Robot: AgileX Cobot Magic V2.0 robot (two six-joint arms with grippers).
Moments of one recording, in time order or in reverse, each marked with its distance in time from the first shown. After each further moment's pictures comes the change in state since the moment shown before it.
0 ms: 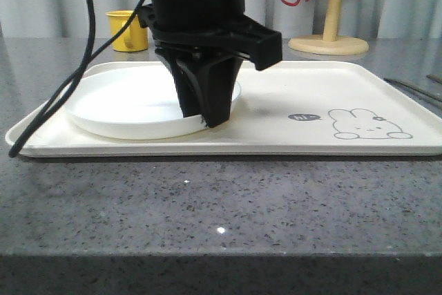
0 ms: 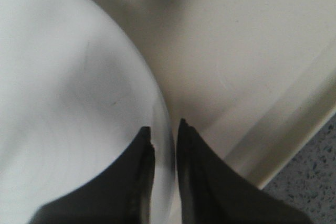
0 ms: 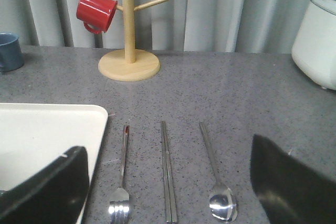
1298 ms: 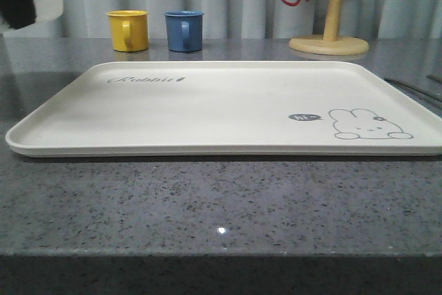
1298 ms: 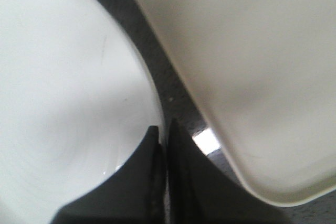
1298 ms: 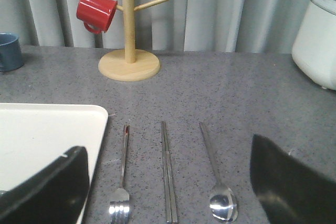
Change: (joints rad) left arm 0.310 -0.309 0.113 0.183 0.076 0.037; right arm 0.000 0.000 0.000 0.000 0.000 0.000
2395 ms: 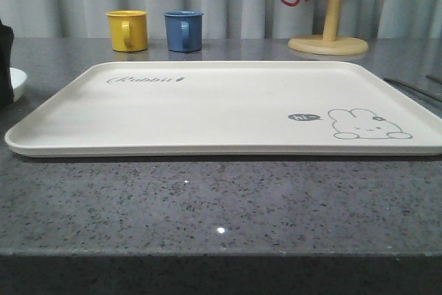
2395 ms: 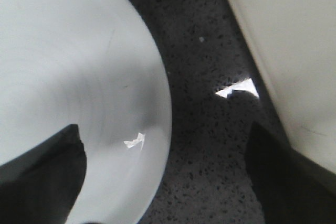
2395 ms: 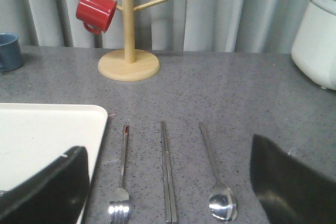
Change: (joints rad) left arm 0.250 -0.034 0.316 -0.161 -0.188 0.075; right arm 0.000 0.000 0.000 0.000 0.000 0.000
